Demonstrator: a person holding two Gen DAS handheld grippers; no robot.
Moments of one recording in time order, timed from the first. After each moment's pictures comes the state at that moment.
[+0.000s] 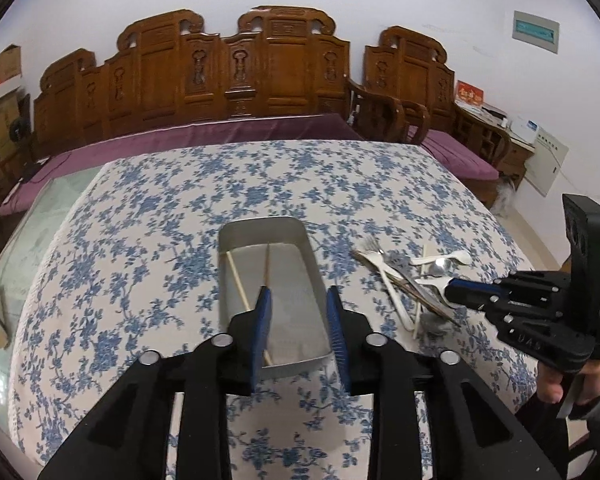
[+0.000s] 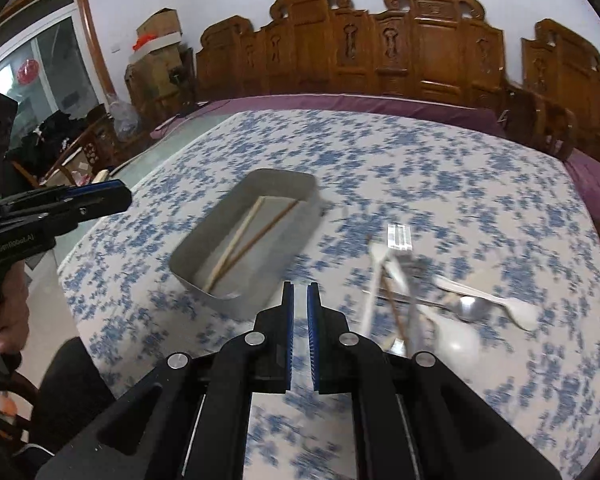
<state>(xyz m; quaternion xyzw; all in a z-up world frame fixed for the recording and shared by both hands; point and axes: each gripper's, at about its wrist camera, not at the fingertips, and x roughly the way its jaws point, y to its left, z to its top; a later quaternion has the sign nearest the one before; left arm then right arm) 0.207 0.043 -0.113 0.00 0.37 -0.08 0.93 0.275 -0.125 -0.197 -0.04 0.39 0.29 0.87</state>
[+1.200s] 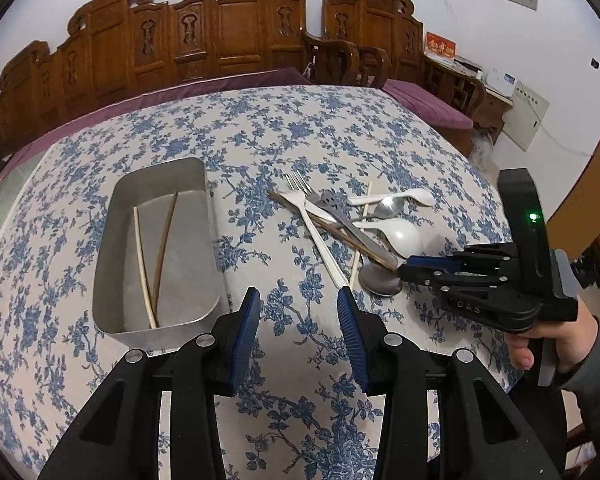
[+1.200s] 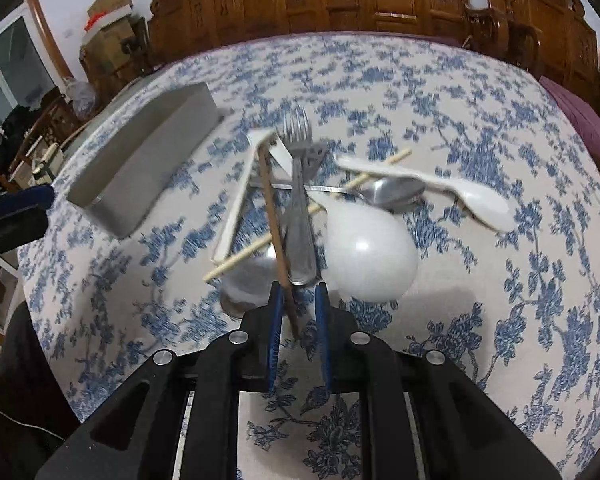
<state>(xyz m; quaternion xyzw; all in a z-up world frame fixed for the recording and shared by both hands) 0.212 -0.052 -0.179 0.02 0.43 -0.12 0.89 0.308 -0.199 -0.297 -0.03 0.48 0.24 0.84</state>
